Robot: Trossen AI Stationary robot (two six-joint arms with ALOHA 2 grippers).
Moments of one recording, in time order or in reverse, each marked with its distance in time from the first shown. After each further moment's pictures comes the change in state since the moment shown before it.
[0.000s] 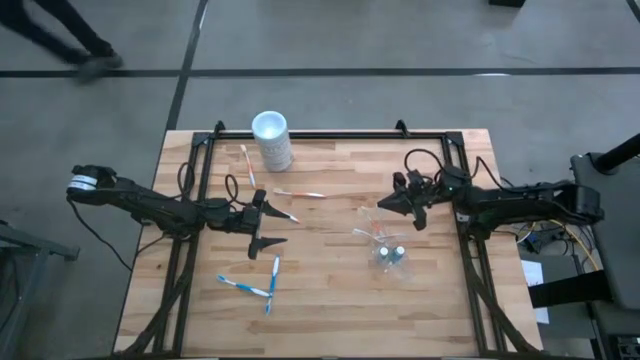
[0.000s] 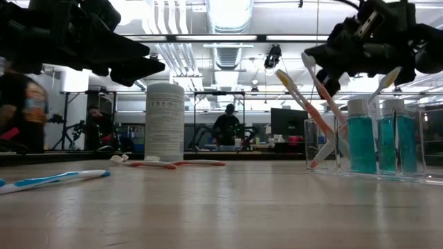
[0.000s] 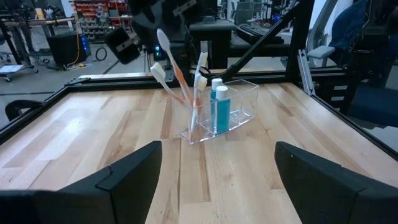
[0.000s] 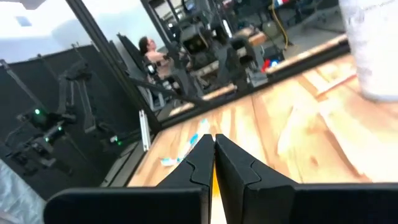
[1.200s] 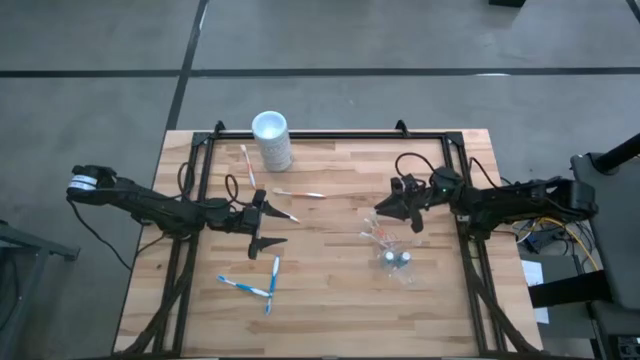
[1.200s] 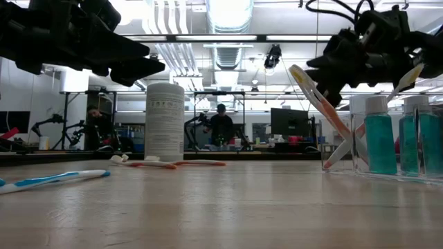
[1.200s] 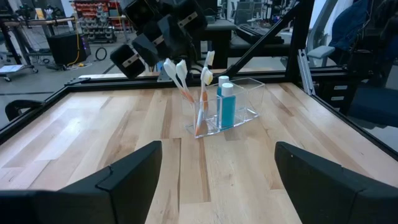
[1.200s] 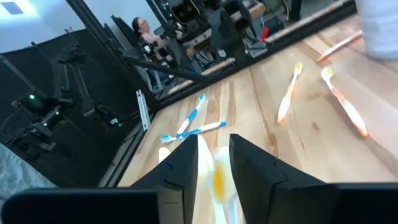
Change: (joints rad) left arm 0.000 0.000 0.000 0.000 0.000 0.000; right arm 0.004 0.083 -0.013 0.007 -0.026 0.008
